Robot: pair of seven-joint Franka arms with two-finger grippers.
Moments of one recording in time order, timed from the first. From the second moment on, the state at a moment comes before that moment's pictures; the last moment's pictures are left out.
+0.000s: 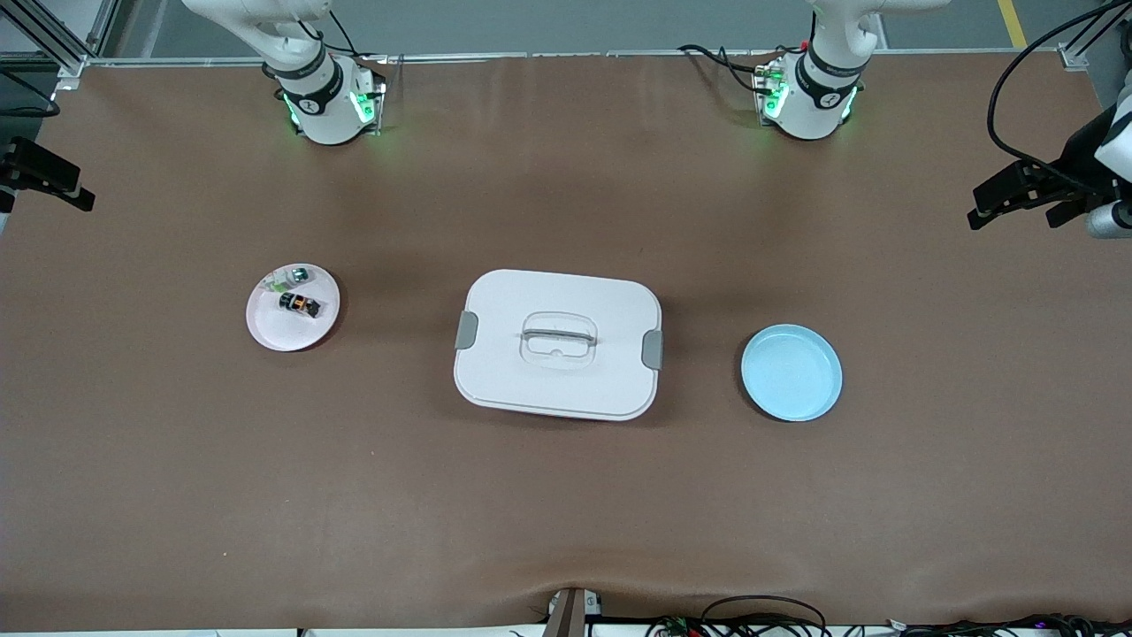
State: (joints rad) left arm -0.06 -0.06 0.04 -1.64 -0.03 1.57 -0.05; right arm -0.06 -0.02 -0.05 -1.48 0.03 1.41 -0.08
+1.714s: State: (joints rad) left arm -0.06 -0.06 0.04 -1.64 -0.03 1.57 -0.05; right arm -0.07 0.01 -0.06 -1.48 0.03 1.41 -0.08
